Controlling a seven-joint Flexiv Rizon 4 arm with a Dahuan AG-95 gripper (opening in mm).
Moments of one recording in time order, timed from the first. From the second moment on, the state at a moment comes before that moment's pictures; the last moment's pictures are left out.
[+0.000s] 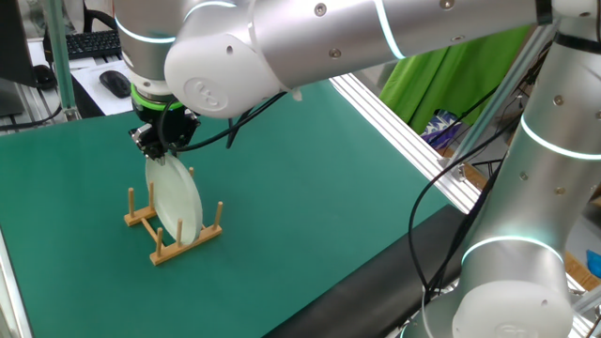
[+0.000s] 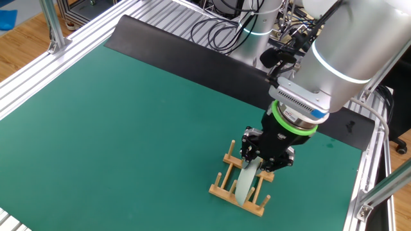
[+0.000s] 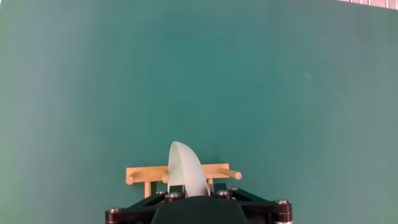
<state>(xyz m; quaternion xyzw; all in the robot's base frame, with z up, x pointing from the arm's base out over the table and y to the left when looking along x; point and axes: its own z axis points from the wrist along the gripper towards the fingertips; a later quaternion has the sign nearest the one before) 0.552 0.226 0.170 -0.06 0.99 -0.07 0.08</state>
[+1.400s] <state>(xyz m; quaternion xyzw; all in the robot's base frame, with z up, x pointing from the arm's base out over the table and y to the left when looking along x) 0.541 0.220 0.193 -0.07 0.99 -0.08 0.08</state>
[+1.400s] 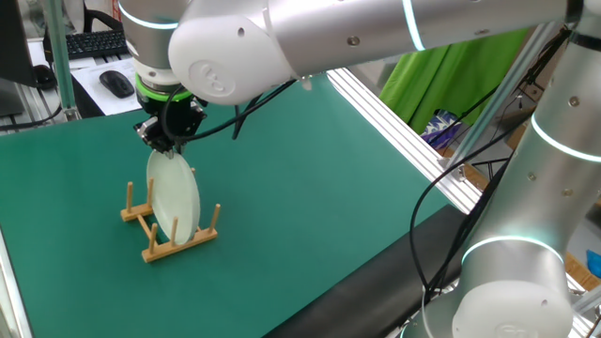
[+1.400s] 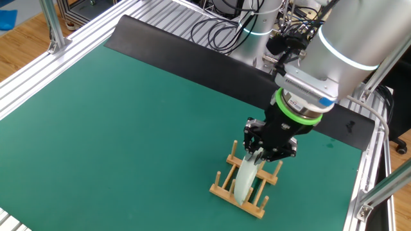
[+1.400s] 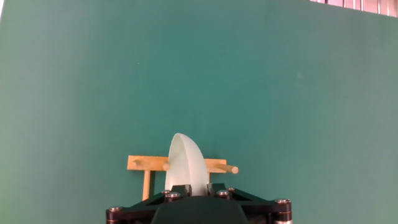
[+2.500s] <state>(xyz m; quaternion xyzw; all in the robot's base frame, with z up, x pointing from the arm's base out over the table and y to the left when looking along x) 0.535 0.215 0.200 -0.09 0.99 -0.10 0.08</state>
